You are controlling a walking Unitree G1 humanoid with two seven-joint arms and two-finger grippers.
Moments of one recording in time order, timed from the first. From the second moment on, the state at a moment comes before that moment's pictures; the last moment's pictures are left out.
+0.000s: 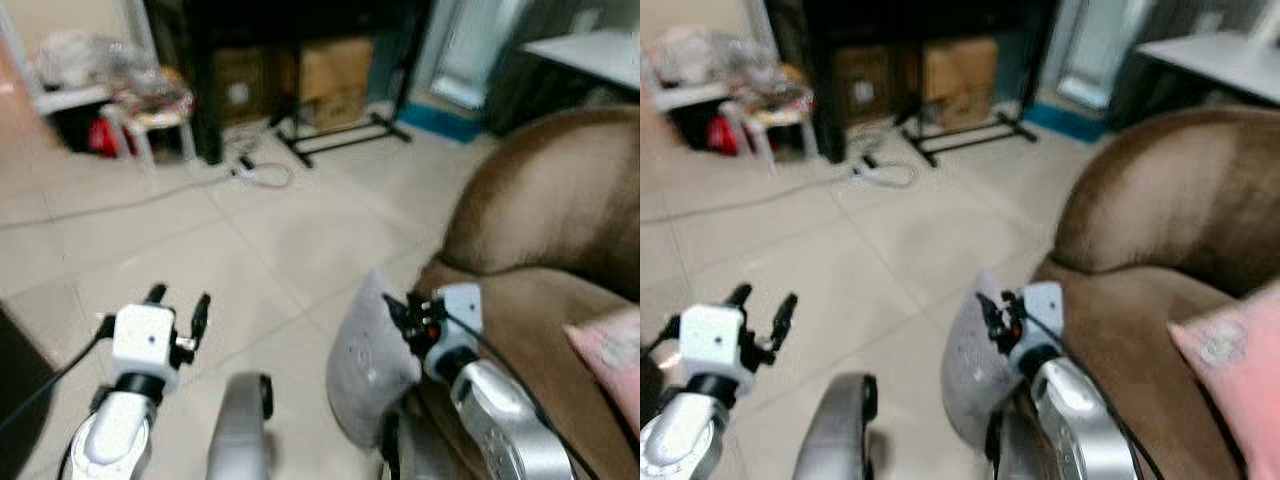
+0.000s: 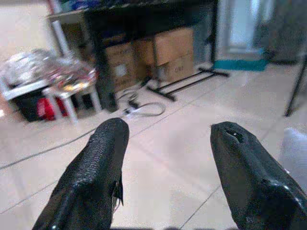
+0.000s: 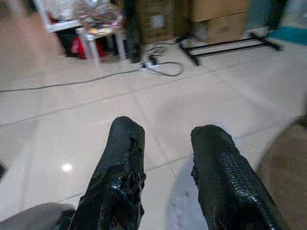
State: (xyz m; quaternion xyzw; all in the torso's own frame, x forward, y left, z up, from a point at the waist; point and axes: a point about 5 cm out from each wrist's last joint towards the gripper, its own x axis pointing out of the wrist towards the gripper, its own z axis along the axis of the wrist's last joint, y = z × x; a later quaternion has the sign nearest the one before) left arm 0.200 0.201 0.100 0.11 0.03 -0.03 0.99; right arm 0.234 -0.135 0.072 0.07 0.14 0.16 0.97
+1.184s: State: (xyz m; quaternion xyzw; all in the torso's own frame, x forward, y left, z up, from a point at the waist) left arm 0.203 0.208 0.108 0.10 0.01 -0.01 1.00; right arm 0.244 -0.127 0.085 0.04 0.12 0.20 0.97
